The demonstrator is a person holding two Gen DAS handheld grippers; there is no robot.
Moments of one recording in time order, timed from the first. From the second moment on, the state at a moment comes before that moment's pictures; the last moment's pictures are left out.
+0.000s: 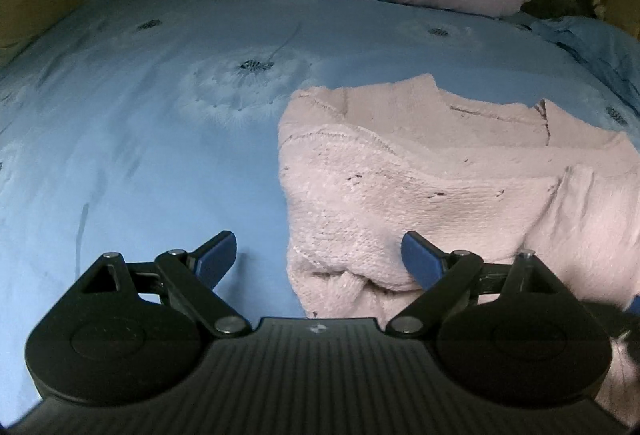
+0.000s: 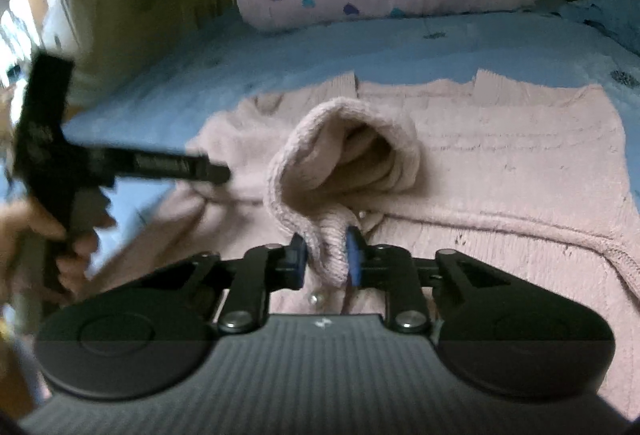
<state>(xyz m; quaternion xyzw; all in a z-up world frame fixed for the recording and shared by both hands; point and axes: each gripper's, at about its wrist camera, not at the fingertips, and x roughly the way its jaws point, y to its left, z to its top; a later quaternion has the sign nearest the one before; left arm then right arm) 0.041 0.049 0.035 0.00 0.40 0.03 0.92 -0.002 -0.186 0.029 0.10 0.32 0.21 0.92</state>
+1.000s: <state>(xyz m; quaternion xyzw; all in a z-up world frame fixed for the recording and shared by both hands) 0.048 0.058 0.032 -0.04 0.42 0.03 0.91 0.020 -0.354 0.089 0.34 0.33 0.03 0.88</state>
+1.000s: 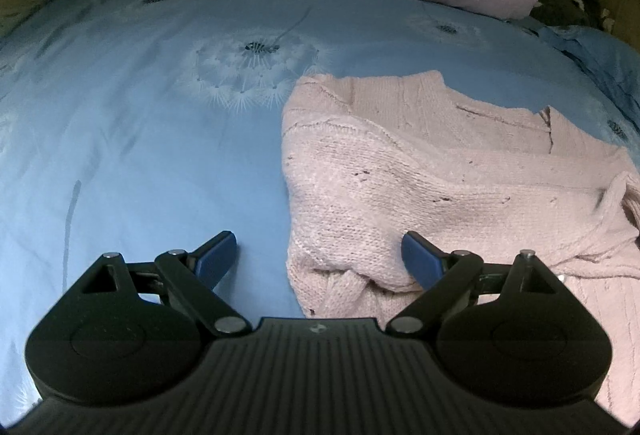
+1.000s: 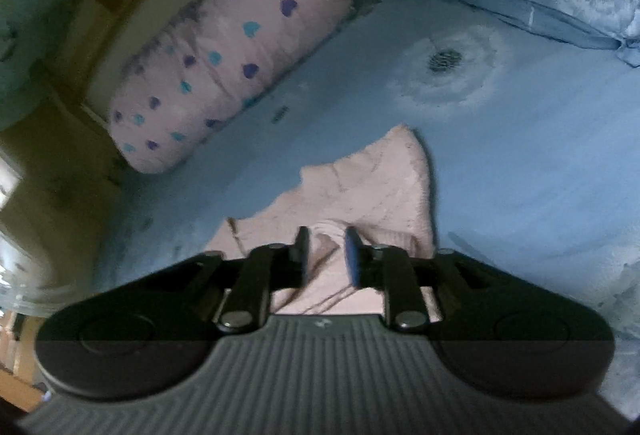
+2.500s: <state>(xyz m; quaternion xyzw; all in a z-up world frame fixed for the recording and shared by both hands) 0.053 0.073 0.042 -0.05 0.40 0.04 0.91 0.055 -0.266 0.061 -0.28 0.36 0.03 0.89</state>
